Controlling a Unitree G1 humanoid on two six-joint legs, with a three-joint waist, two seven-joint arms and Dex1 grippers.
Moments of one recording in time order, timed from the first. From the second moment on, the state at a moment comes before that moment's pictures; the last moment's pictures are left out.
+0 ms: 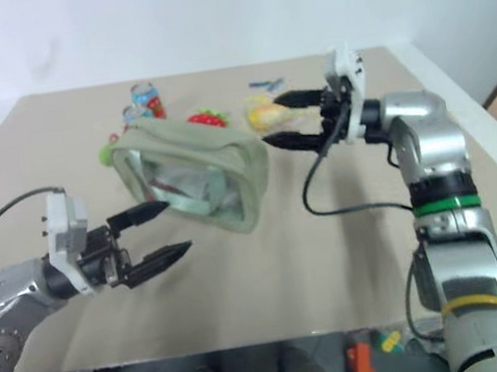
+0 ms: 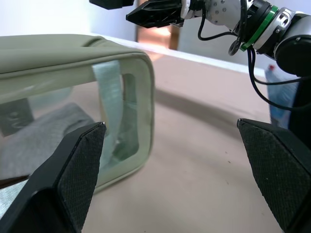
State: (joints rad) left arm -0.17 0.68 0.17 -0.57 -0.86 0.59 -0.80; right arm -0.91 -0.62 -0.05 0.37 0.38 0.35 1.26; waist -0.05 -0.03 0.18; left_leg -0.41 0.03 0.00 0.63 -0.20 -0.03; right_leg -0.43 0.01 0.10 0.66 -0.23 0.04
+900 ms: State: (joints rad) left arm -0.28 0.72 0.15 -0.48 -0.82 0.61 -0.85; right arm -0.54 -0.42 0.09 -0.35 0.39 0.68 0.65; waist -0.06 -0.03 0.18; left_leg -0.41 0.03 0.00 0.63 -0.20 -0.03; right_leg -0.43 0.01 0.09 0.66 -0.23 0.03
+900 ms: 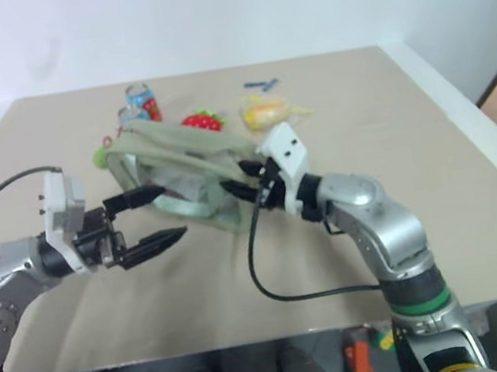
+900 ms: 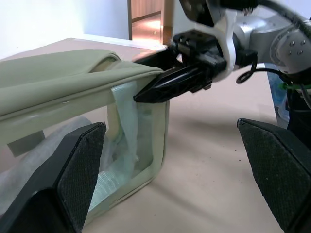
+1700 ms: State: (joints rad) left arm -0.27 0.70 0.12 -0.48 -0.79 0.62 -0.84; right arm -0.77 -0.62 0.06 0.33 0.38 0.08 1.29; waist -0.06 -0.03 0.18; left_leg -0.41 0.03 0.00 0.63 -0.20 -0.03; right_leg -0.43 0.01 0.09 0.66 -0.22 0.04
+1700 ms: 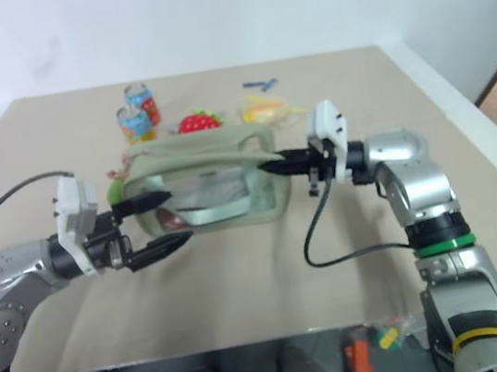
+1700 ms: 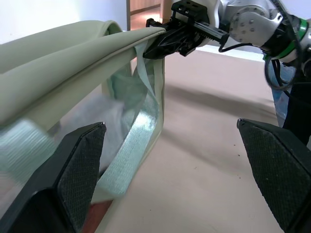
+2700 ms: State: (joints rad) left arm -0.19 0.69 0.34 -0.31 -0.76 0.61 -0.70; right arm -0.72 -0.64 0.03 0.33 0.35 0.02 1.31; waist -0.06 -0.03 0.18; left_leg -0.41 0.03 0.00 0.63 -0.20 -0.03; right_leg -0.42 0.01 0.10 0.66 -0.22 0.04
